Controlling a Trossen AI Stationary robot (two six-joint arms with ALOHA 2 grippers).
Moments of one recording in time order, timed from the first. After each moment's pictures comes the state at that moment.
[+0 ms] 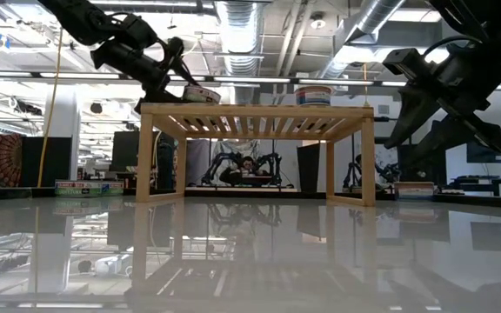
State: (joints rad) left arm 0.94 1.29 0.97 -0.14 0.63 -1.07; right arm 0.31 1.15 0.55 -0.36 0.50 1.56
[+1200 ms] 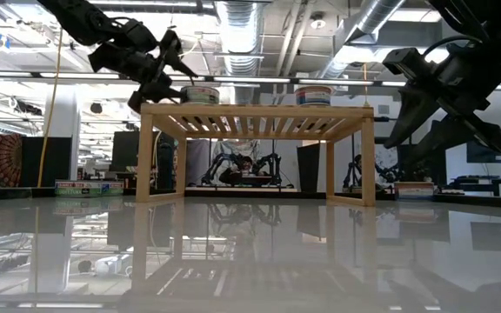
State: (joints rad) left arm 0.98 1.29 0.97 -0.26 0.89 -1.10; right arm 0.30 1.15 0.55 -0.36 0.50 1.56
